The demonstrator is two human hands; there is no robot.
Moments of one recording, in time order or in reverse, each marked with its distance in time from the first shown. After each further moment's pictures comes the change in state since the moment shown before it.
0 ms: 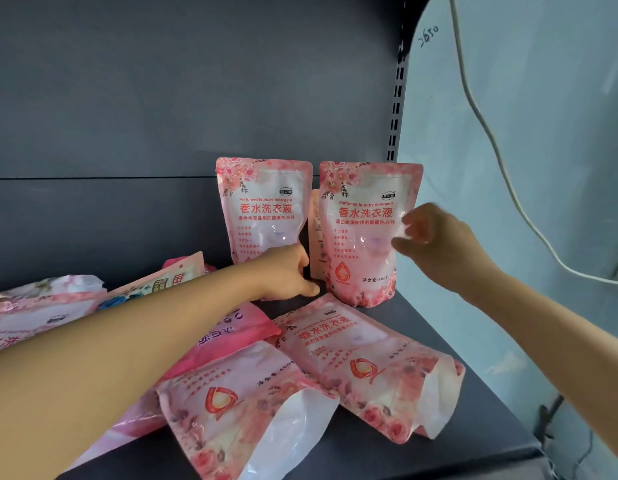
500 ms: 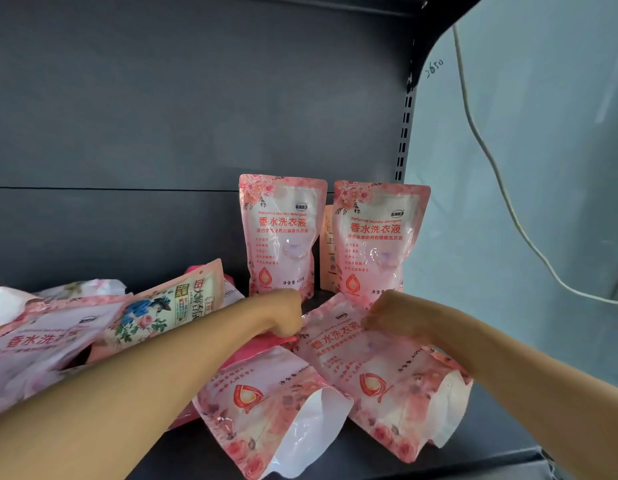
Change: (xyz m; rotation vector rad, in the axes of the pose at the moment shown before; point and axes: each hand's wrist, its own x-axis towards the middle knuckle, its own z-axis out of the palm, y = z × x) left_hand -0.019 -0.020 0.019 0.322 -0.151 -0.068; right_hand -0.015 -0.007 0.057 -0.065 -0.620 0.301
